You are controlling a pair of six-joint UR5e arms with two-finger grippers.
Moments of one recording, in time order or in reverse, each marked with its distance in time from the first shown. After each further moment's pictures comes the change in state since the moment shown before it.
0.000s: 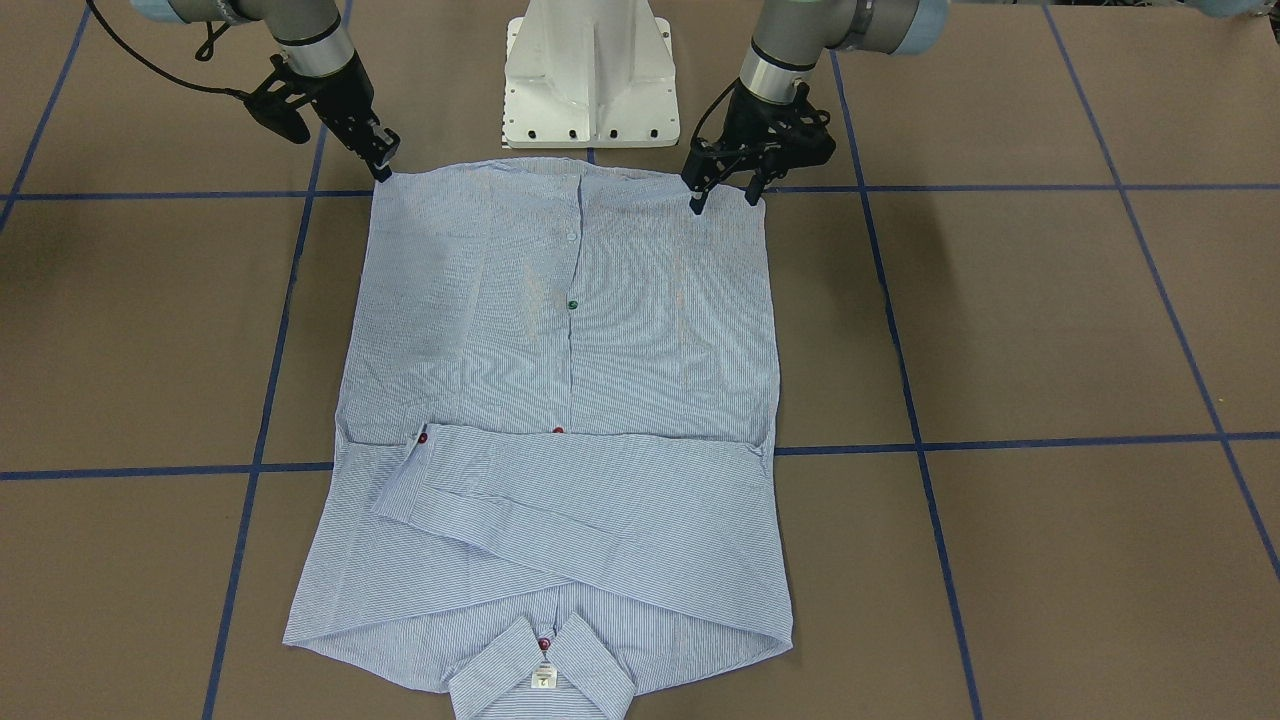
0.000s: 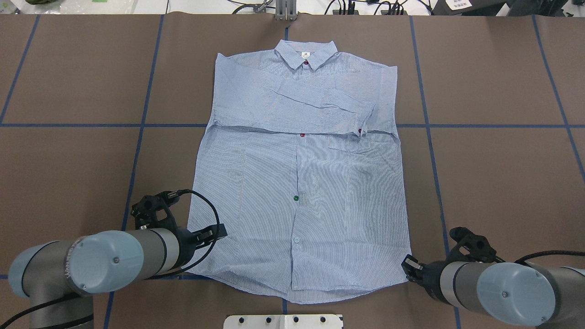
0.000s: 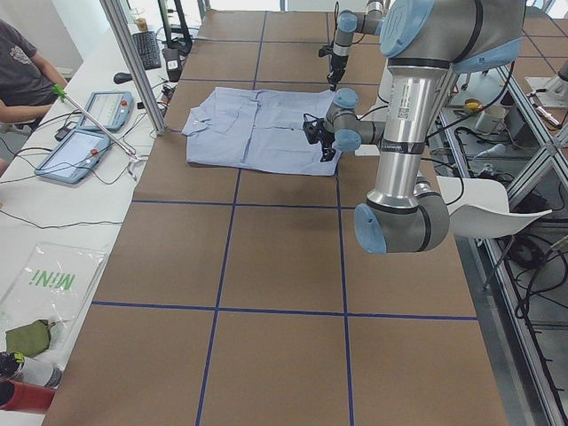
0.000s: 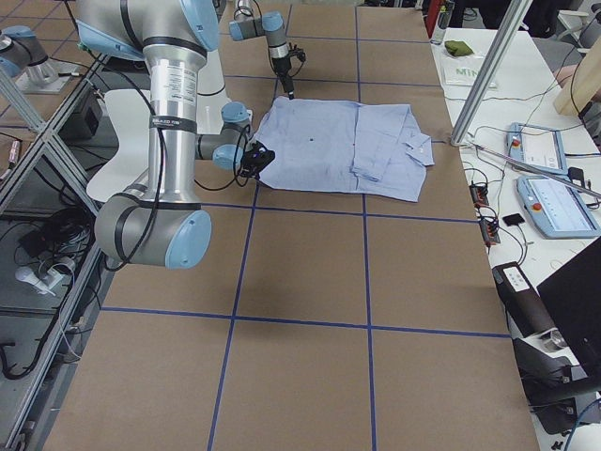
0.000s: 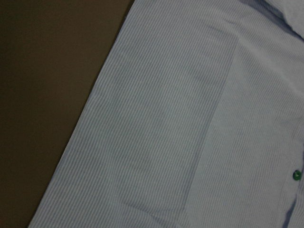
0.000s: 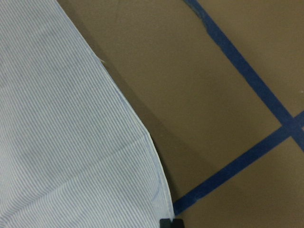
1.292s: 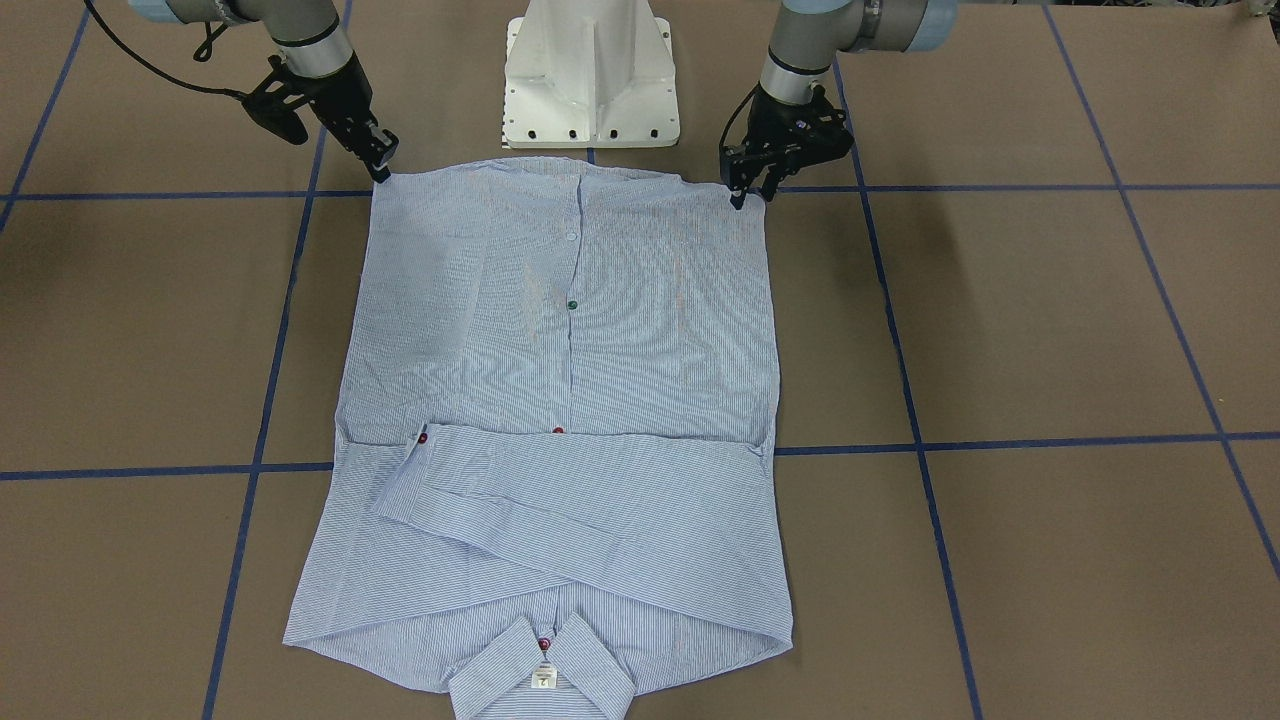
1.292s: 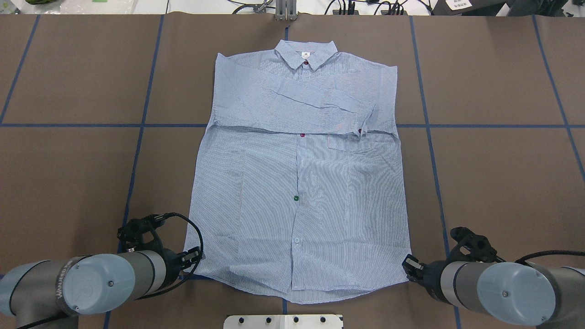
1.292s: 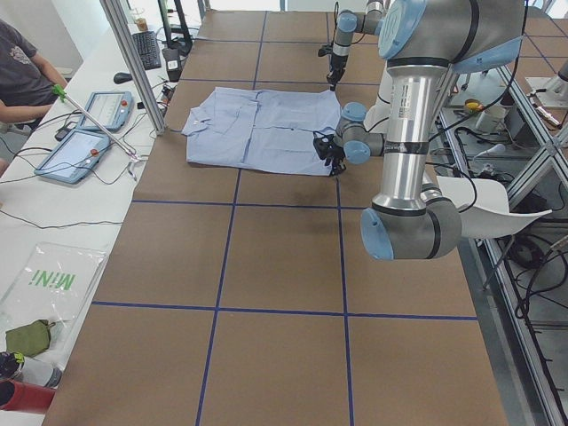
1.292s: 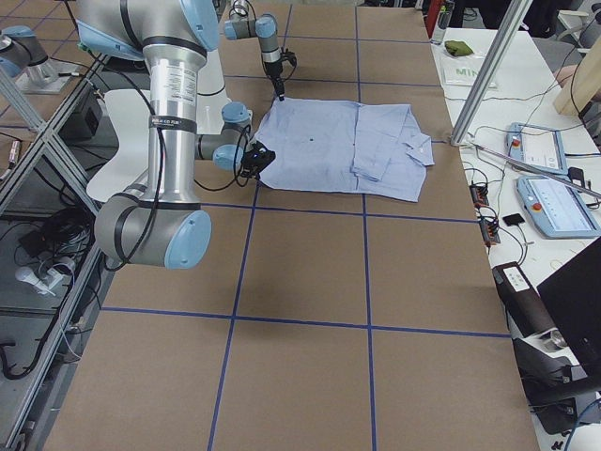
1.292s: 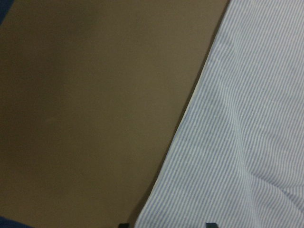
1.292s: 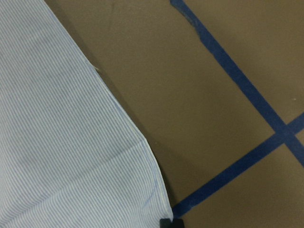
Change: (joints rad) left arm 0.058 0.071 0.005 0.002 0.010 -0.060; right arm 0.003 0.003 0.000 0.000 0.000 0.002
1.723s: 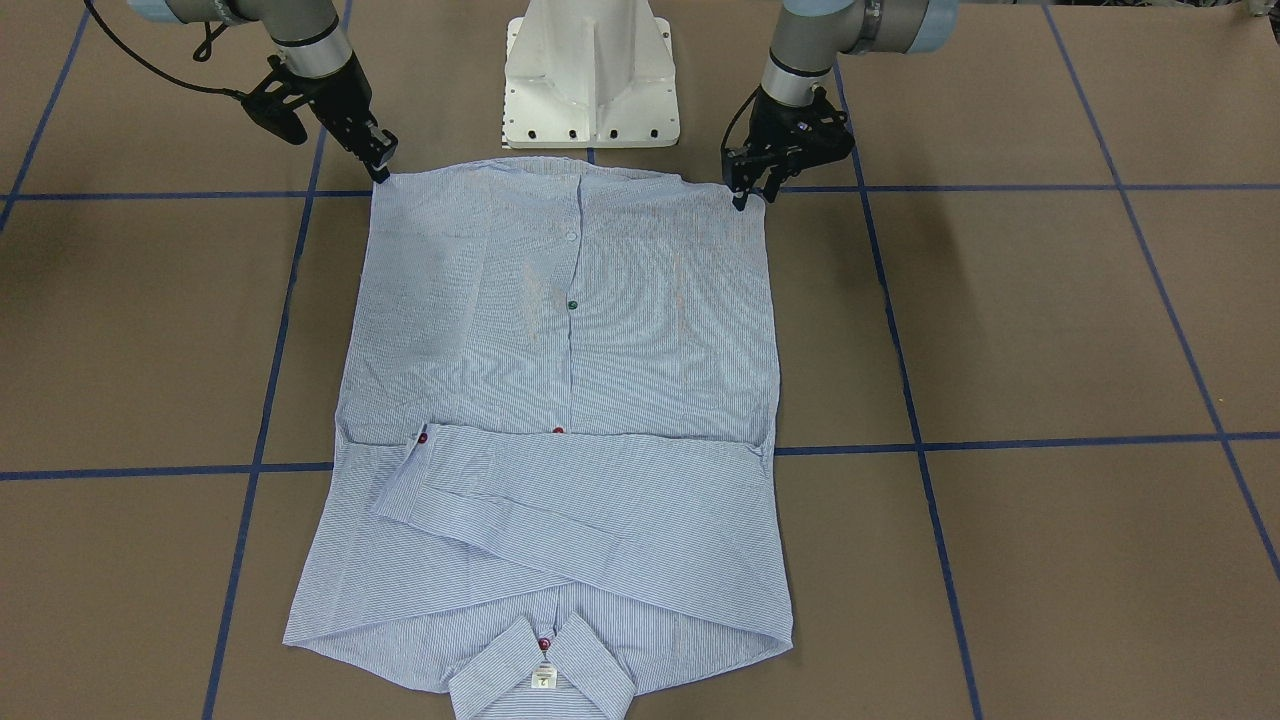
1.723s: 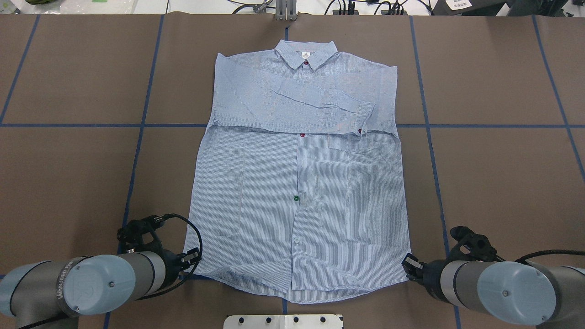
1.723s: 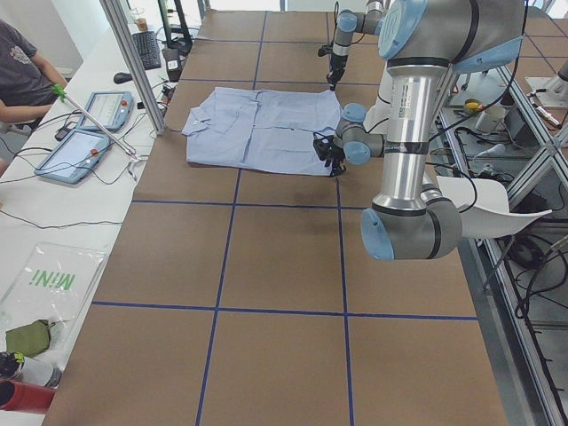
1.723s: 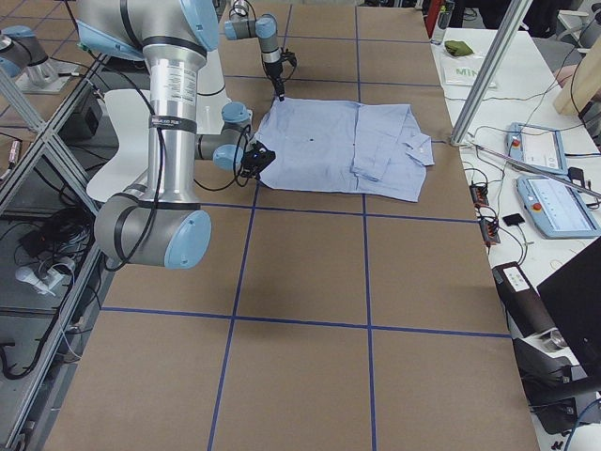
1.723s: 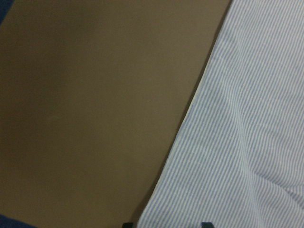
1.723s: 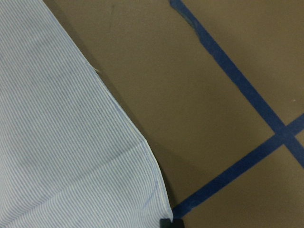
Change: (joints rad) left arm 0.000 0.003 0.005 0.000 0.000 0.002; right arm 0.000 -0.002 0.000 0.000 -0.001 0.001
